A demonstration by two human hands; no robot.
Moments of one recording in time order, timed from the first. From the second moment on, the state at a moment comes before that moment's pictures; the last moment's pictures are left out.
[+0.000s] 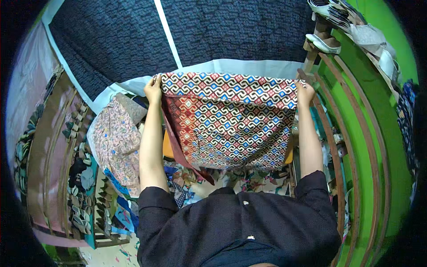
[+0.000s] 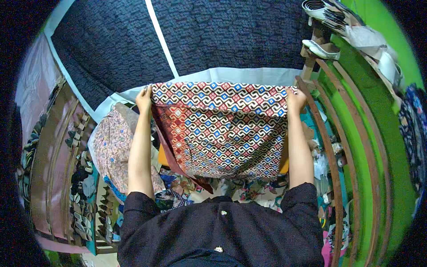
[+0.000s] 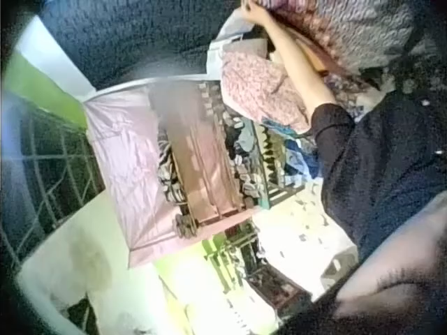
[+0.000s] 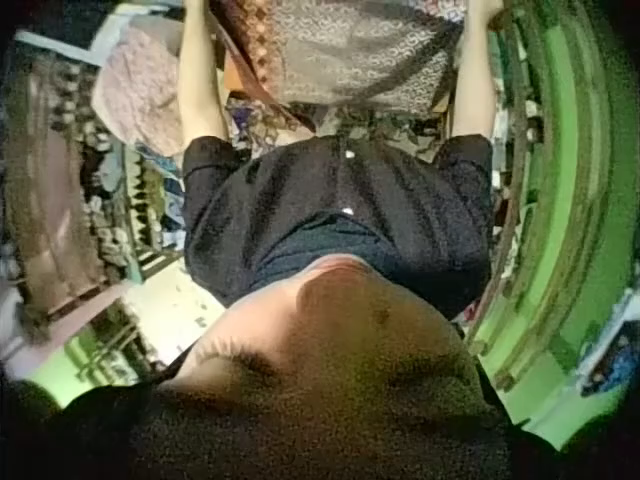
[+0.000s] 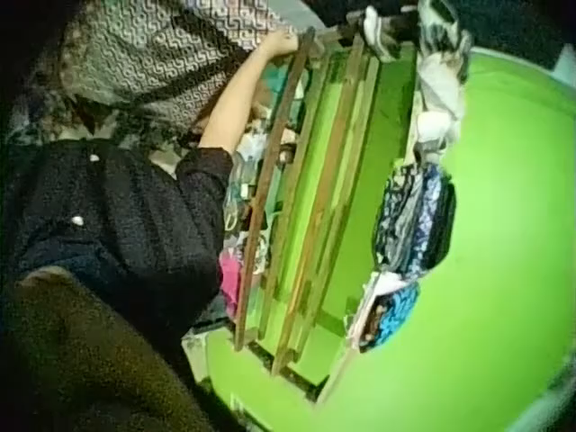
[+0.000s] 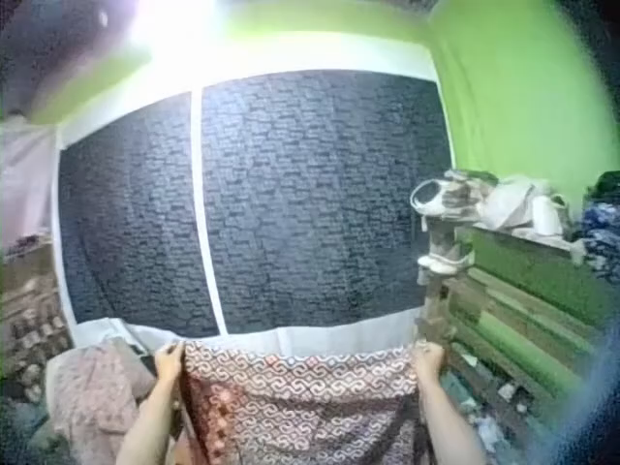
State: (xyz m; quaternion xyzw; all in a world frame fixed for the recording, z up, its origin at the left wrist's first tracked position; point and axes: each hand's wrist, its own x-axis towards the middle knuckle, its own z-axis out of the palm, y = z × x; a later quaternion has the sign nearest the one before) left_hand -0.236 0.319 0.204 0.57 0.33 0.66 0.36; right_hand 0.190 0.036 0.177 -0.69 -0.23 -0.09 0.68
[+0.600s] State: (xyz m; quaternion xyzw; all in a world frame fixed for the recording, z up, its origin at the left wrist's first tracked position) left_hand -0.123 0.550 -0.019 0.56 0.51 0.52 0.40; right_hand 0.302 0.250 -0.027 -0.78 -0.13 -0.01 0.62
